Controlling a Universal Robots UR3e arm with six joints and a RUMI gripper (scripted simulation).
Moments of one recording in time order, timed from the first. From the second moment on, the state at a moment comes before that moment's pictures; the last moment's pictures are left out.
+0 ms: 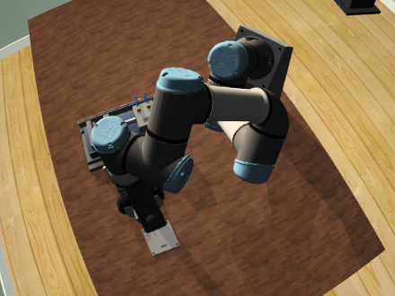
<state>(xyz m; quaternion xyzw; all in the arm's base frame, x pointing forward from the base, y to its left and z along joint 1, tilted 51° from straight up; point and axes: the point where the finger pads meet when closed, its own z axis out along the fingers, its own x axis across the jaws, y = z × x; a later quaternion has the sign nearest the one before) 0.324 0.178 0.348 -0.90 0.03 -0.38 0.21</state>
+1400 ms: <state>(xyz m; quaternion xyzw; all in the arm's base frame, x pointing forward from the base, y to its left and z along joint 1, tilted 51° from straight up) 0.324 0.177 0.348 -0.90 0.04 -0.38 0.21</state>
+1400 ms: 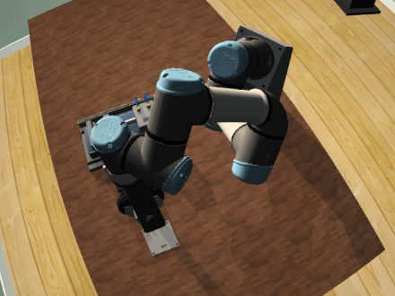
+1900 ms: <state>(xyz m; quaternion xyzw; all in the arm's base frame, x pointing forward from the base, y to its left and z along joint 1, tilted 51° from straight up) 0.325 0.176 0.347 -0.90 0.05 -0.37 0.22</state>
